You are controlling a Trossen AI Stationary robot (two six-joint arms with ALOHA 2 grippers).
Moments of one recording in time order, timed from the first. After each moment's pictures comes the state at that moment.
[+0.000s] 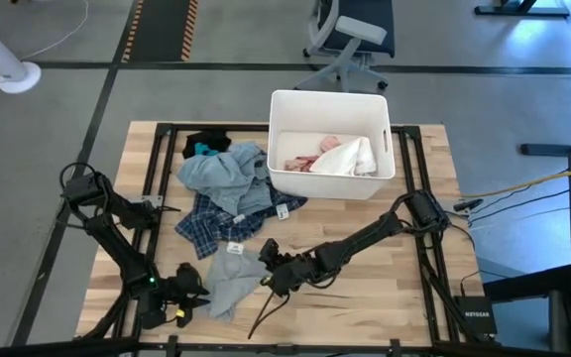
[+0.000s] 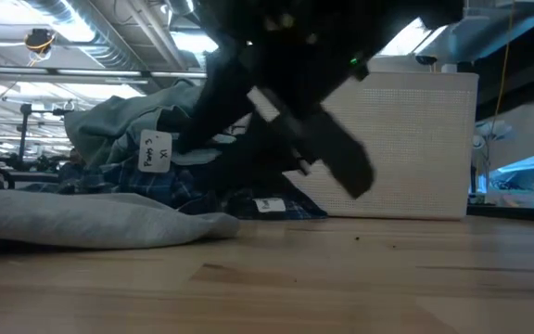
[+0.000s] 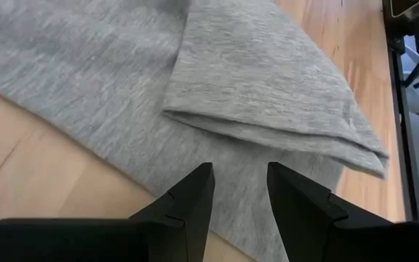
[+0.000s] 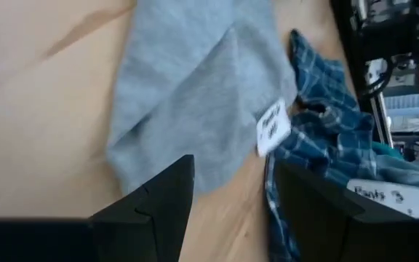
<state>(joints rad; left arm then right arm) -1.16 1.64 0.55 0.05 -0.71 -1.41 0.40 2.14 1.41 -0.07 0.44 -0.74</state>
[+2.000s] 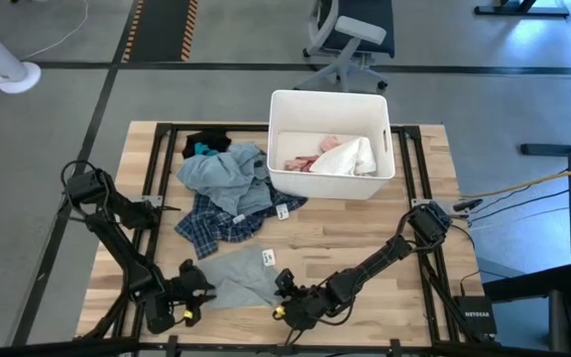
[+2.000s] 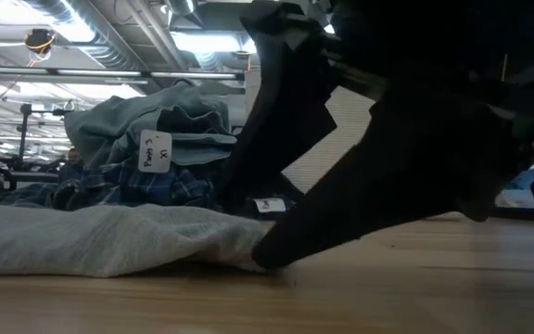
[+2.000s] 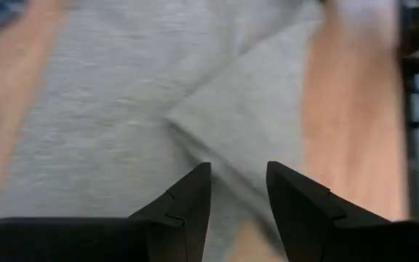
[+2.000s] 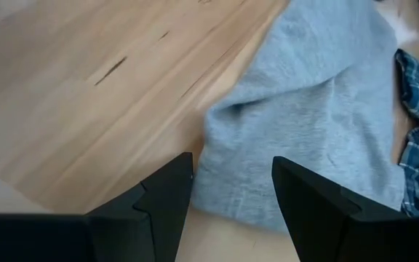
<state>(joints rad) -1.09 1.61 0.69 -0.18 -0.77 -1.38 0.60 2.19 1.44 -0.17 0.39 -0.34</state>
